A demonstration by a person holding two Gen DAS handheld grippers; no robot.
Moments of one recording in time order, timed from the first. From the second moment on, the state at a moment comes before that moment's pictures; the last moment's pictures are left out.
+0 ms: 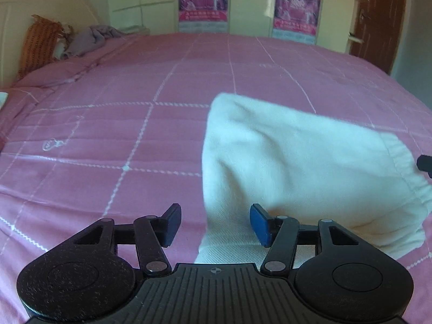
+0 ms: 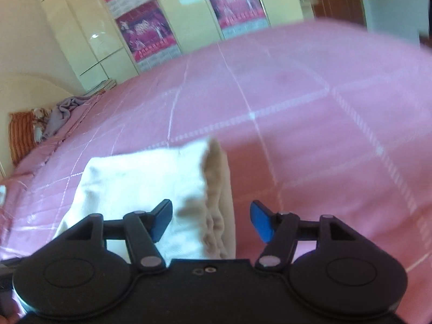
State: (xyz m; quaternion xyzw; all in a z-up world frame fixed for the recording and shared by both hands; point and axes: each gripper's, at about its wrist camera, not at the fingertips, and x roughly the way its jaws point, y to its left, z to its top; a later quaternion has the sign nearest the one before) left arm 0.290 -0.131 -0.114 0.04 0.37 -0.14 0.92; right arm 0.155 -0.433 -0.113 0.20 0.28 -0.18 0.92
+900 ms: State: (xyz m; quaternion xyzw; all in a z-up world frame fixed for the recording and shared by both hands) left arm 0.283 -0.174 -0.127 0.07 0.44 -0.13 0.89; right arm 0.180 -0.348 -0.122 0.04 0.35 -0.19 0.91
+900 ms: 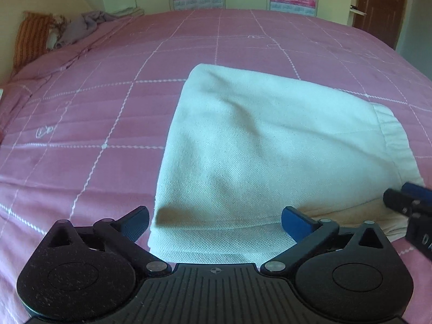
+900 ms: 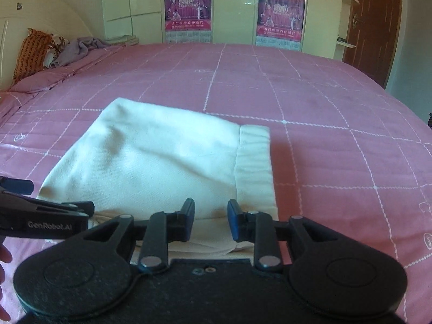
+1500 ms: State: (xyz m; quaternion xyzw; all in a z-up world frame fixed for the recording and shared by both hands) left arm 0.254 -0.164 -0.115 0.10 0.42 -0.10 0.90; right arm 0.174 -0.339 -0.126 0.04 0.37 -0.19 0.91
